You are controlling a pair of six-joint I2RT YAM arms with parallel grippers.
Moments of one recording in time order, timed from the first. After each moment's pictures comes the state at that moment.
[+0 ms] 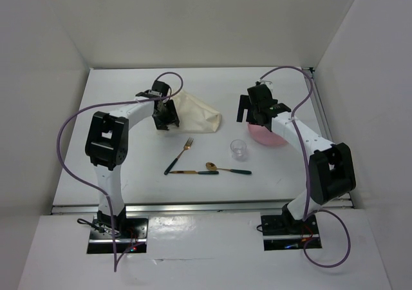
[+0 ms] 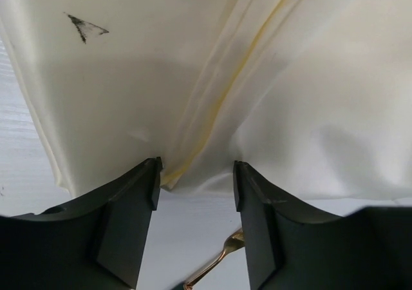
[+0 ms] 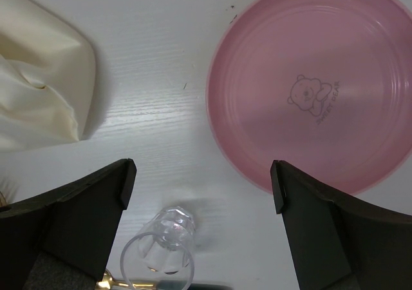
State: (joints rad) left arm -0.26 2.05 1.50 -0.58 0.05 -0.60; right arm 0.36 1.55 1.17 -0.45 0.29 0.42
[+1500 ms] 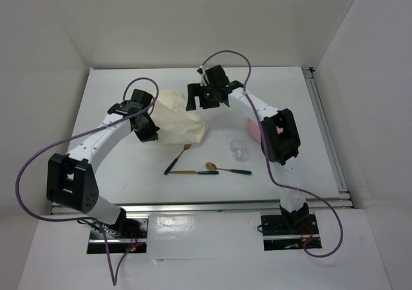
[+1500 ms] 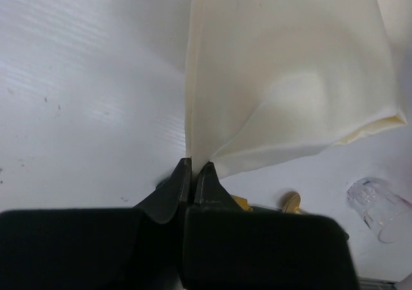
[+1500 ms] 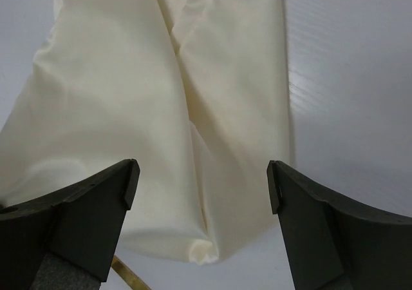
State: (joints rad) left arm -0.26 1.52 1.23 -0.83 -0.09 -0.84; right arm 0.50 2.18 1.86 -0.45 -0.30 0.32
